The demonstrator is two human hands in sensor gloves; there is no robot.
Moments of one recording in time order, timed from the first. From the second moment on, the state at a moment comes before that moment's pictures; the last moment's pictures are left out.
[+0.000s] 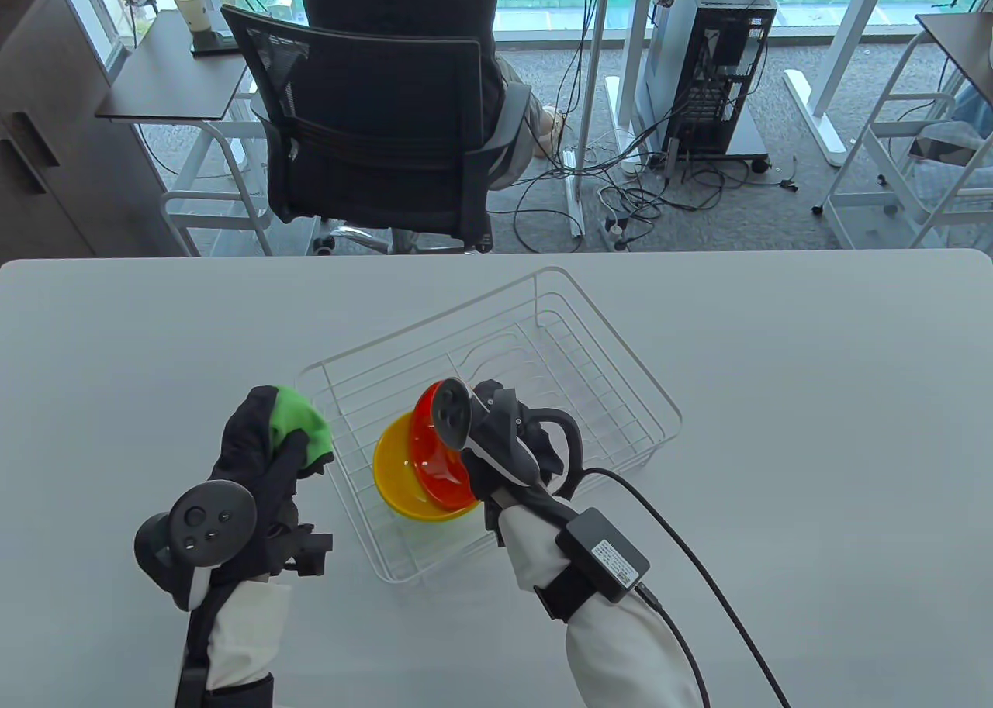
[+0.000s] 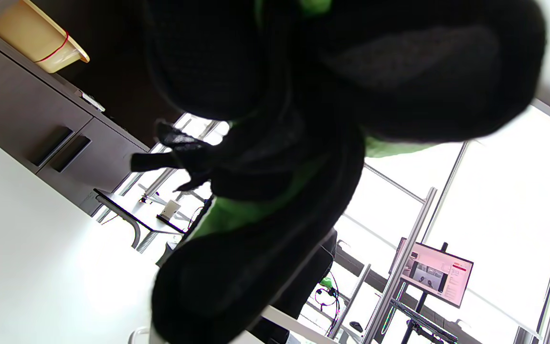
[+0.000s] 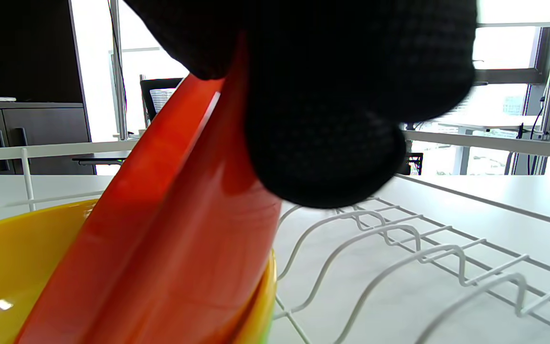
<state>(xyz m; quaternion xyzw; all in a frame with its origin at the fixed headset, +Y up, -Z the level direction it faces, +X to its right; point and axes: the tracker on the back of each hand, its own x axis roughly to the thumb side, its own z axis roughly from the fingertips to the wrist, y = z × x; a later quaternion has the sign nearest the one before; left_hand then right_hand) -0.273 -0.629 -0.261 0.27 0.02 0.29 0.92 -0.023 -0.639 -0.355 0.02 -0.03 1.00 0.06</state>
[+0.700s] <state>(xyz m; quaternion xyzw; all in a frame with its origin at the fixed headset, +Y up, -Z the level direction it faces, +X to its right) -0.266 -0.634 -0.265 0.25 0.01 0.29 0.92 -0.022 -0.664 -0.382 -0.07 0.15 0.99 0.01</state>
